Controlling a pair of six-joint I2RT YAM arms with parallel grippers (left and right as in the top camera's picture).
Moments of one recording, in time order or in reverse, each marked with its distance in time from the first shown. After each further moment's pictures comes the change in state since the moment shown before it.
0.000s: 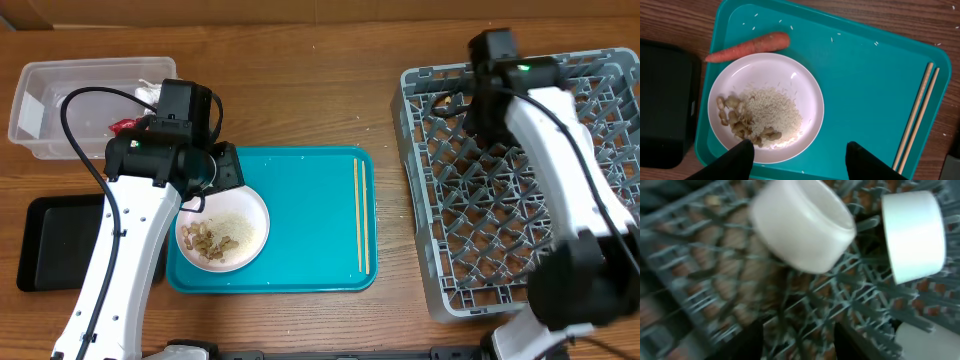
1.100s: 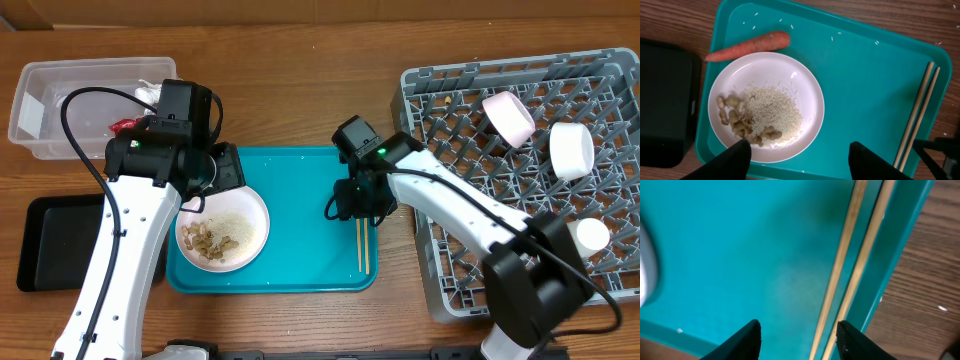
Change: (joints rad) left arm 0.000 0.000 0.000 -0.004 0.000 0.000; right arm 0.507 0.039 -0.340 0.270 -0.543 -0.048
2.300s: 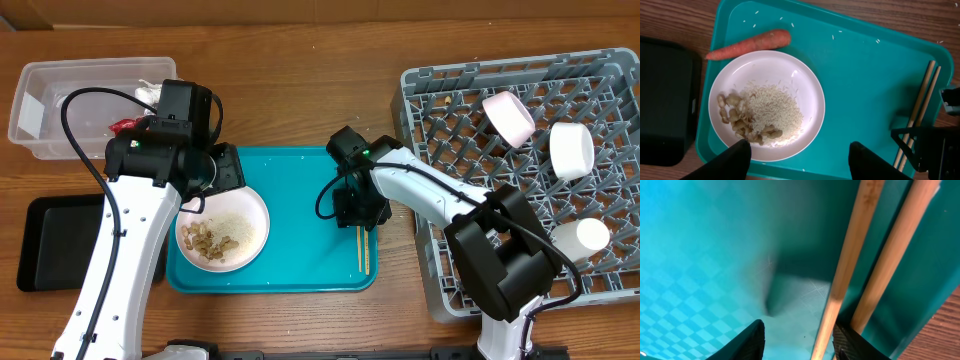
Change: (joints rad) left arm 0.000 0.000 0.000 -0.005 0.000 0.000; right arm 0.001 0.151 -0.001 0.023 -0.028 0.015
